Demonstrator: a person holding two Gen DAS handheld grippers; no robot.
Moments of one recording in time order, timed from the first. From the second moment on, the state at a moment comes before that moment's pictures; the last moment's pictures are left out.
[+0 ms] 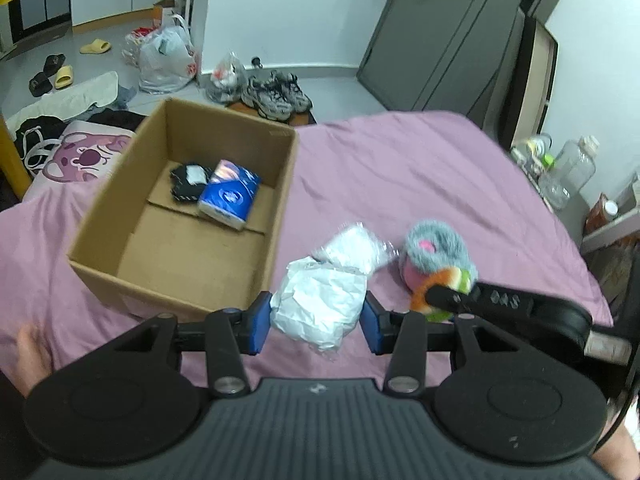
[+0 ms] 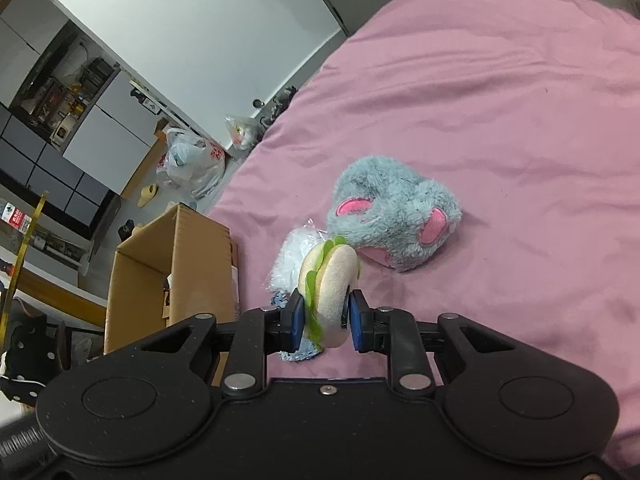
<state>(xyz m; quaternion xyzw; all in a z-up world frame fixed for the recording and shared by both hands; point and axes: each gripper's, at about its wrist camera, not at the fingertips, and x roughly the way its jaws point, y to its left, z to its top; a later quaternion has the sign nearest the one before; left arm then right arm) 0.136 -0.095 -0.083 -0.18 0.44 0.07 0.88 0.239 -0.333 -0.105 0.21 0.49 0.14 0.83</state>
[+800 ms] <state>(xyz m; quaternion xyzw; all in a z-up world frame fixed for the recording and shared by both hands) 0.103 -0.005 -0.060 -0.23 0.38 0.08 0.89 0.196 -0.303 -0.069 0.20 0.42 0.15 0.87</state>
